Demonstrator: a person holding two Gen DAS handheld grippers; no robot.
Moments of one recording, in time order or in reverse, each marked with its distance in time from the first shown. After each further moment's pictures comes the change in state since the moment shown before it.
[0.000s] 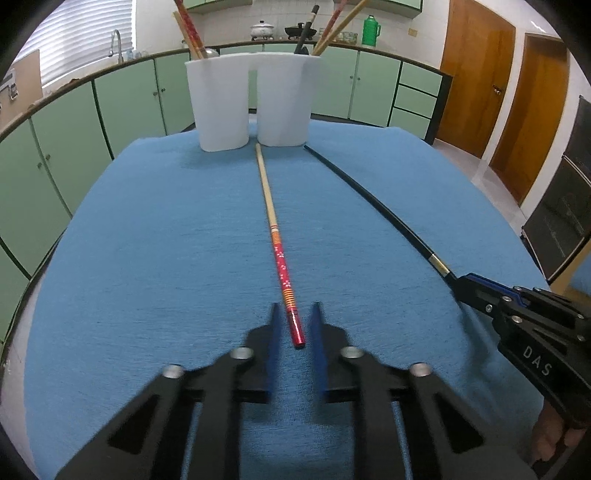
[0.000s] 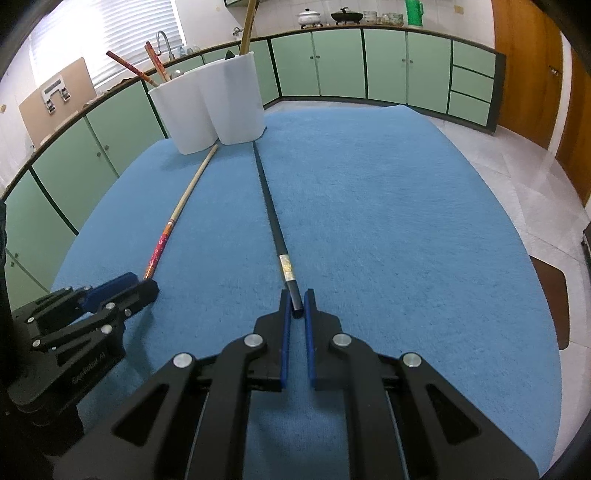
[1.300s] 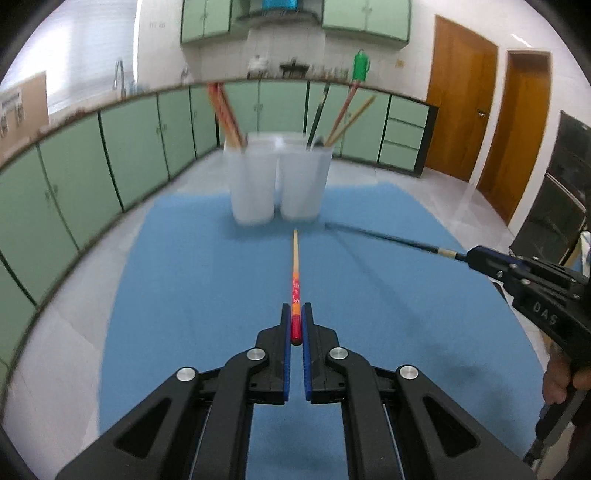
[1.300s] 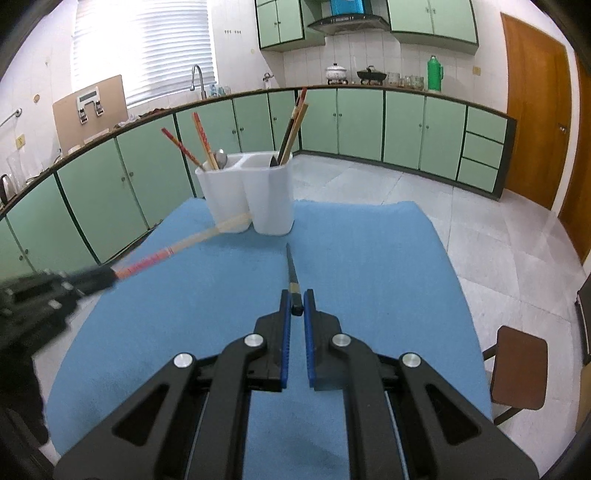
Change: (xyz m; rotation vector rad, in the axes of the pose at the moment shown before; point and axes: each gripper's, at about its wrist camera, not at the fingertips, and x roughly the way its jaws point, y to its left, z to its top) left arm -0.081 0.039 0.030 0.010 -0.118 -0.042; right arm -0.072 0.032 0.046 -0.123 -0.185 0.008
